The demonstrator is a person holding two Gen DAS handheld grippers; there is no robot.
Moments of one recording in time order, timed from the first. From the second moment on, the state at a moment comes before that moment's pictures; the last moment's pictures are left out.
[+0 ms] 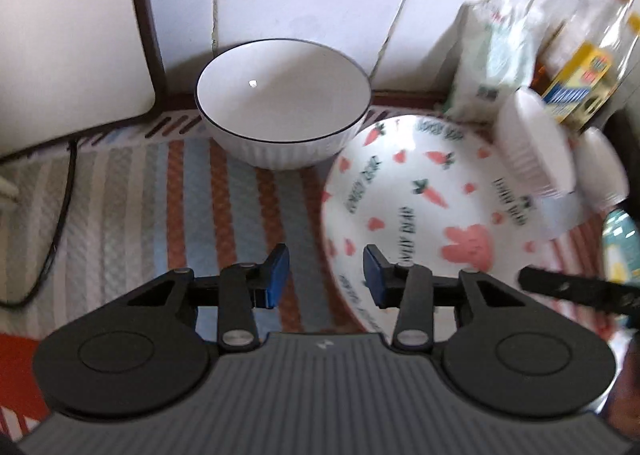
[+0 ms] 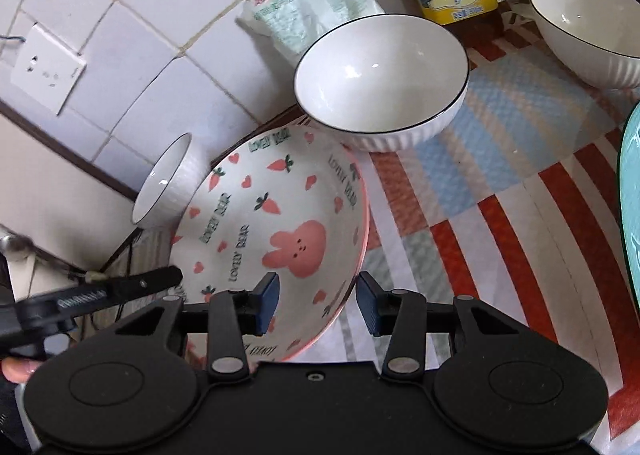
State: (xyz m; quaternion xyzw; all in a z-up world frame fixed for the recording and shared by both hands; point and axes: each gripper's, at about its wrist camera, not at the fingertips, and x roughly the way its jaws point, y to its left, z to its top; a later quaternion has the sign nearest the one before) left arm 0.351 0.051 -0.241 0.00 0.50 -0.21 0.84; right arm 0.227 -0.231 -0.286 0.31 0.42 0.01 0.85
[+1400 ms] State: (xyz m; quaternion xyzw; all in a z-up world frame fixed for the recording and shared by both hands) left arm 0.296 0.047 -0.190 0.04 0.48 -0.25 0.84; right arm 0.205 -0.236 -0.257 0.35 0.46 0.01 0.82
